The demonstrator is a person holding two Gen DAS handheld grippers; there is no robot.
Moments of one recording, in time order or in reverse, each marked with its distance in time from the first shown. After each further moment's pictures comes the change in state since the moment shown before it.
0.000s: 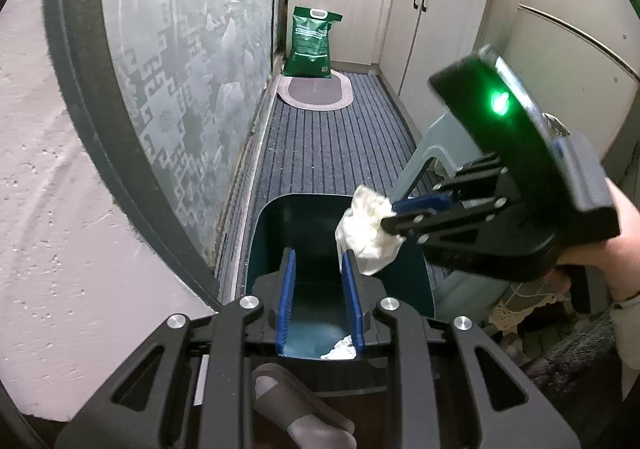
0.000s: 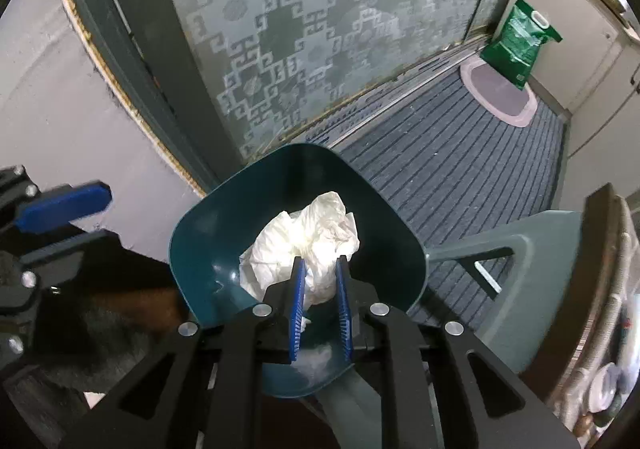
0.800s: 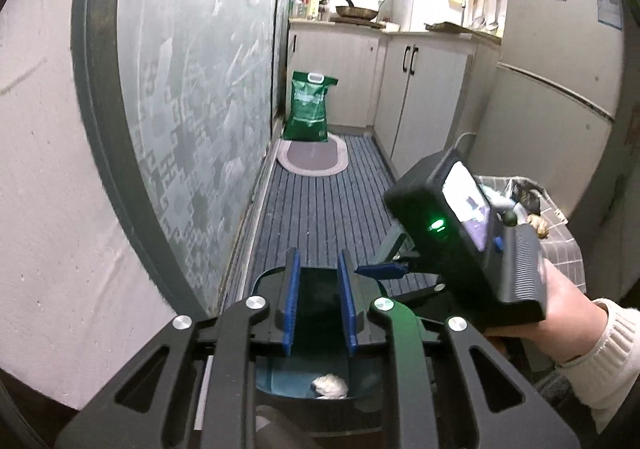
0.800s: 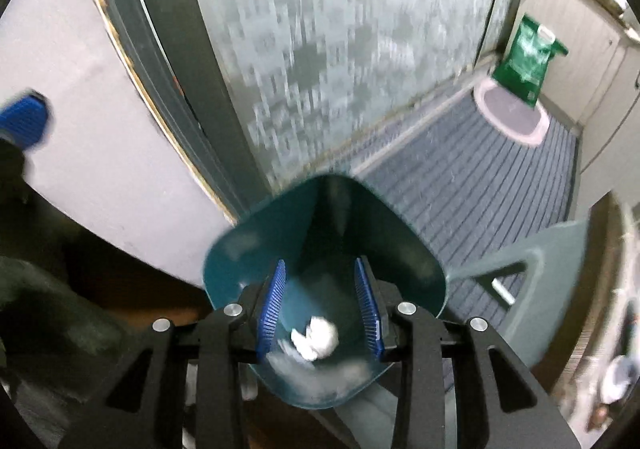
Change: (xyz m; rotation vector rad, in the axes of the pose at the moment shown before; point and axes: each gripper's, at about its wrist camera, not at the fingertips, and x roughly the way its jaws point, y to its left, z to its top) left arm -0.069 -0.028 0.032 0.005 -0.225 0.004; right arm -0.046 0.003 -0.005 0.018 -0.188 0.060
